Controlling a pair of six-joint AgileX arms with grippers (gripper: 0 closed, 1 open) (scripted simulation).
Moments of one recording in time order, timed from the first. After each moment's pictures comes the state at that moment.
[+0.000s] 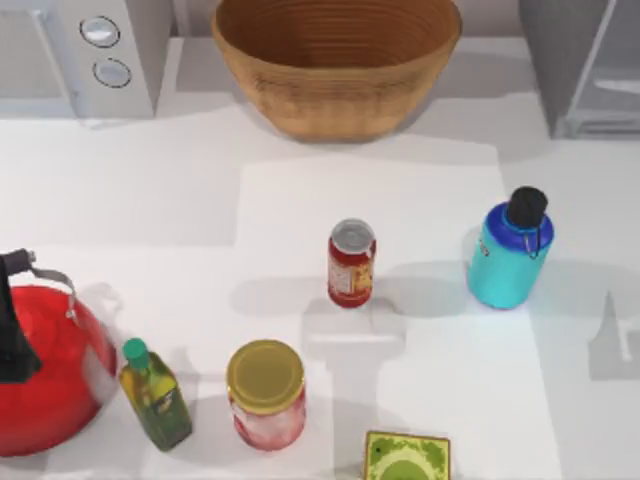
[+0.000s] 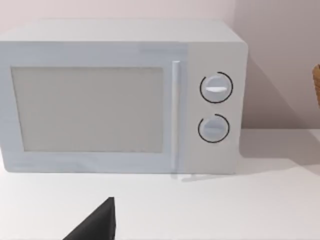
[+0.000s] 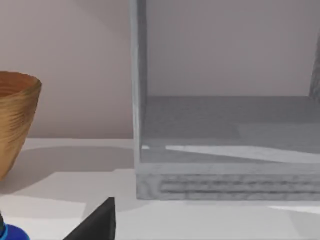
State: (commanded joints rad) left arm 0.00 0.00 0.00 0.00 0.00 0.00; right arm 0.00 -0.04 0.04 -0.06 0.00 0.00
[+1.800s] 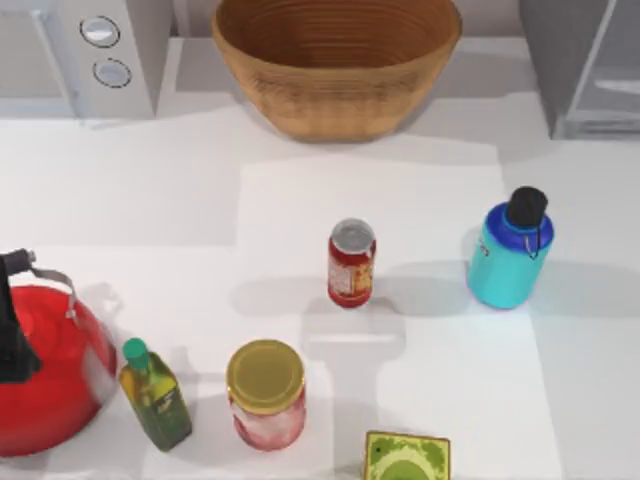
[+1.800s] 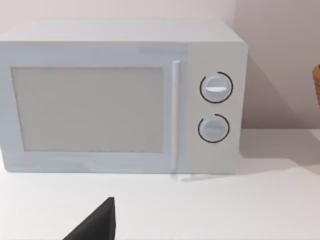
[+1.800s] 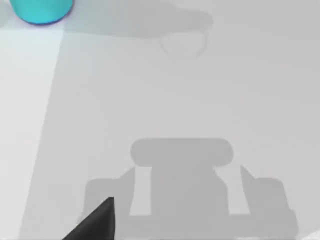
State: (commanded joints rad) left arm 0.00 0.00 0.00 0.00 0.00 0.00; right arm -0.08 -0.14 0.70 -1.46 -0.04 -0.10
